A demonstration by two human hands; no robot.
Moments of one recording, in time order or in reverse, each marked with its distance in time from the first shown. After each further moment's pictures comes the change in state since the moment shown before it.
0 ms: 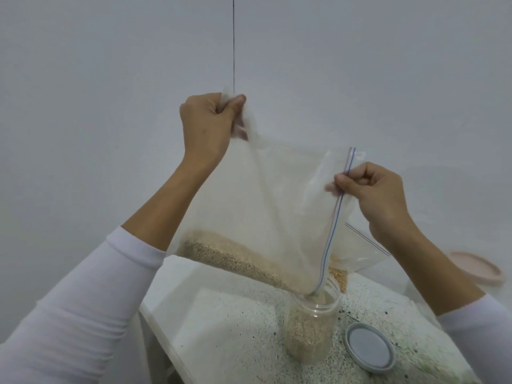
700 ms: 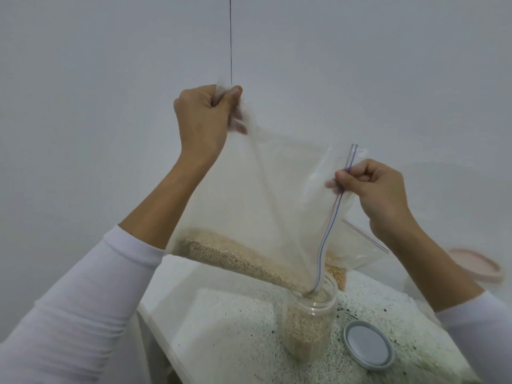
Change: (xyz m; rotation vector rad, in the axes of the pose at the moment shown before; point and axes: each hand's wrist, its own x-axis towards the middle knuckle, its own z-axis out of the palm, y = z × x) left_hand 0.000 0.008 0.005 -0.004 0.043 0.006; right_hand 0.005 0.005 -0.006 0.000 -0.013 -0.009
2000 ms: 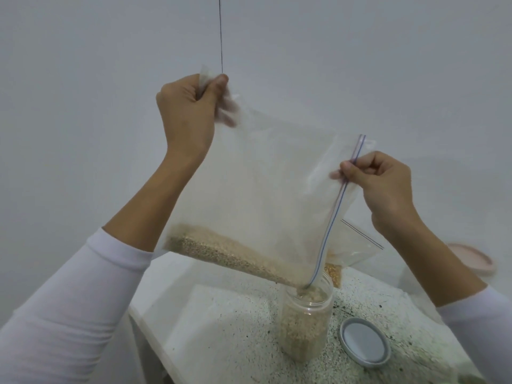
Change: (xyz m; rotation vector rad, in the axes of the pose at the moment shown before) left_hand -0.002 0.000 0.002 -0.069 -0.018 0.044; right_hand 0.001 0.004 -0.006 -0.010 0.081 -0.011
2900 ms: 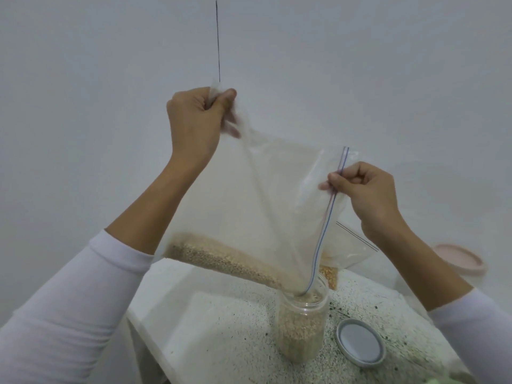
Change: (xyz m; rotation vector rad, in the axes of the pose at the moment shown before) left_hand -0.001 0.006 0.003 0.035 -0.060 -0.021; right_hand -0.006 -0.003 0.001 -0.015 -0.027 0.029
